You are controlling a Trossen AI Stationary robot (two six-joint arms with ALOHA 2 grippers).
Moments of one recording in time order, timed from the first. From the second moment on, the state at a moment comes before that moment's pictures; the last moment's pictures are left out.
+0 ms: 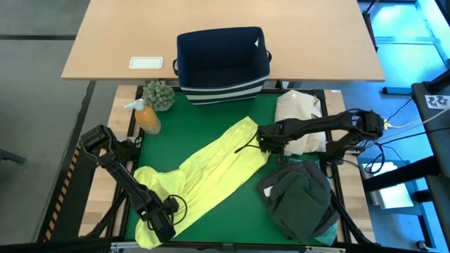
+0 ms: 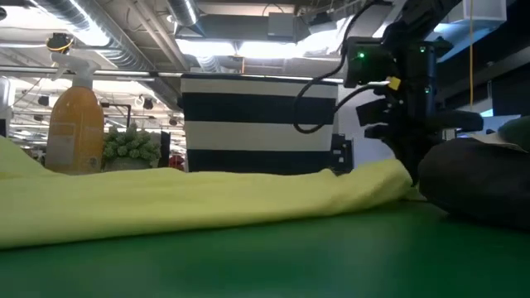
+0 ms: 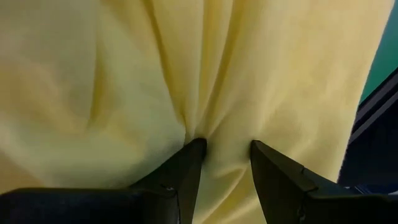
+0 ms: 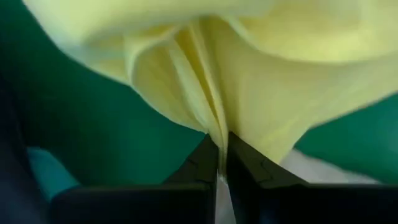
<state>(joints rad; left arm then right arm) -0.89 1.77 0.97 -0.53 0.17 -1.56 -0.12 1.56 0.89 -0.82 0.02 -0.33</state>
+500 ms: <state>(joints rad) -0.90 1.77 0.97 -0.53 0.17 -1.57 -0.12 1.55 0.89 -0.94 0.09 -0.32</state>
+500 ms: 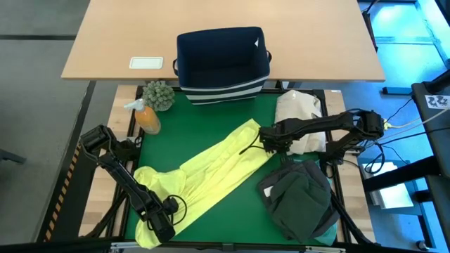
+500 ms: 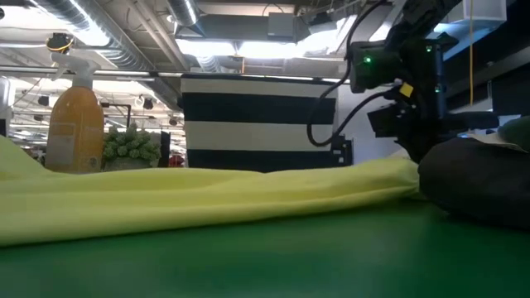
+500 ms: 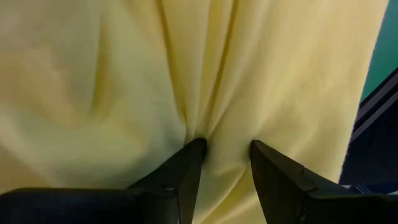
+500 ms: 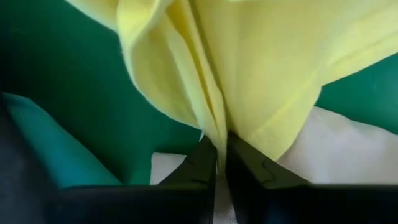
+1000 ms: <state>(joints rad) -0.90 1.77 0.97 -0.53 0.18 -1.56 -0.12 1.55 0.96 -0.94 0.03 -0.28</state>
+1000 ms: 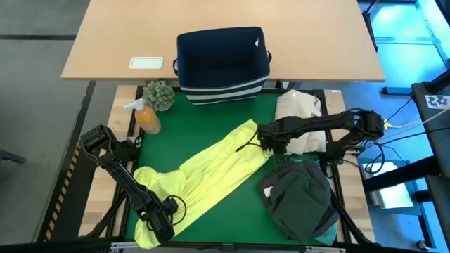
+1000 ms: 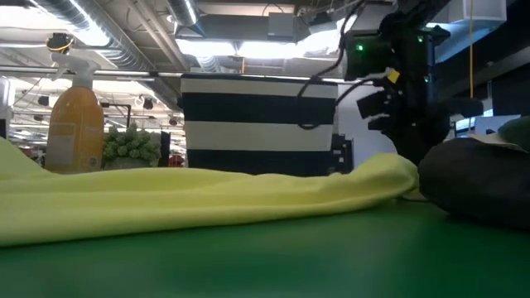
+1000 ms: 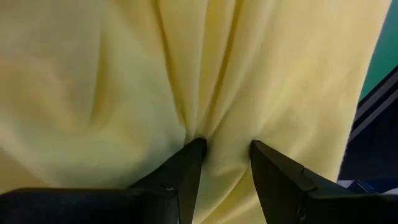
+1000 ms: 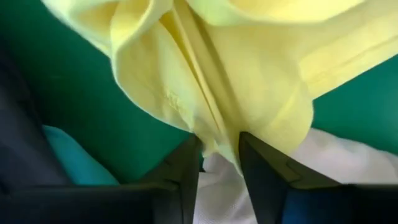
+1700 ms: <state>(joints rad) -0.90 1.77 0.97 -0.53 0.15 -1.54 -0.16 1.55 1.07 -0.88 -0.12 -0.22</state>
